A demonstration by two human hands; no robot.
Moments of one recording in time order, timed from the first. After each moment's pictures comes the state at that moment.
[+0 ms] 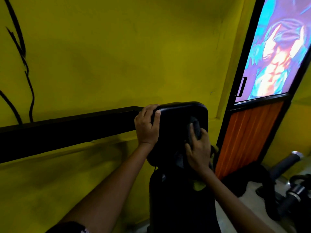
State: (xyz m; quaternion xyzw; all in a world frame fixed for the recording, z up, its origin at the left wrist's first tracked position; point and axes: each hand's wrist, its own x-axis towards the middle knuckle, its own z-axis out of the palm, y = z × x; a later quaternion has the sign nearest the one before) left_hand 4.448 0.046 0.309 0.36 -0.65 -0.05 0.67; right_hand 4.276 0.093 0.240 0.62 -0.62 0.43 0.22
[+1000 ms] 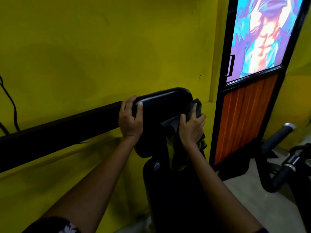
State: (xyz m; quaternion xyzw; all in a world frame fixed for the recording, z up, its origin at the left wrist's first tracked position) left_hand 4.445 0.050 0.313 0.38 -0.65 -0.04 0.66; right_hand 4.276 0.075 0.268 0.39 -0.76 0.52 0.00
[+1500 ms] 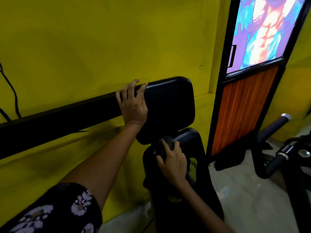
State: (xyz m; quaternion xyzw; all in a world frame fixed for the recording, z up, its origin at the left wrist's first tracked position) left_hand 4.444 0.047 0.310 0.42 -0.67 0.27 0.55; right_hand 4.346 0.165 0.172 0.60 -0.73 0.32 0.05
